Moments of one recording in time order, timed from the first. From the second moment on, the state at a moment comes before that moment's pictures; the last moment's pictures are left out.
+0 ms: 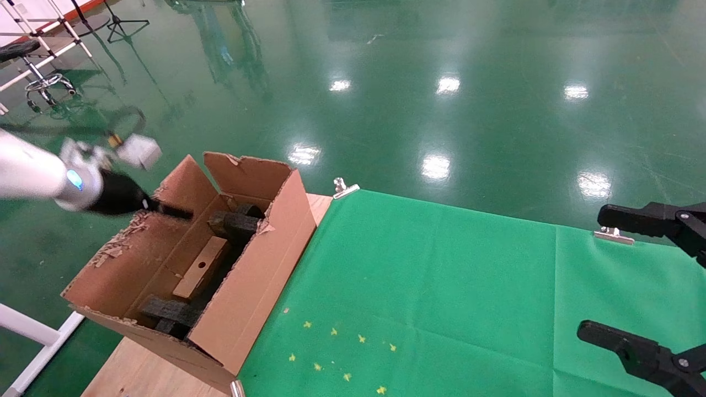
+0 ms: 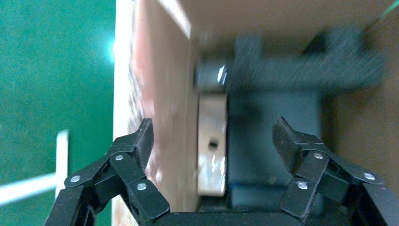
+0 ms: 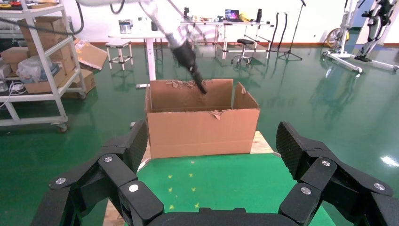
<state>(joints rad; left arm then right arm) -1.88 0.79 0.88 -0.08 1.90 1.02 -0.67 1.07 -0.58 -0.34 1.23 -0.68 -1.44 0.14</state>
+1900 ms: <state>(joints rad) -1.53 0.68 0.57 -0.73 1.29 1.30 -0.40 1.07 -0.58 -0.34 1.23 -0.68 -1.44 0.14</state>
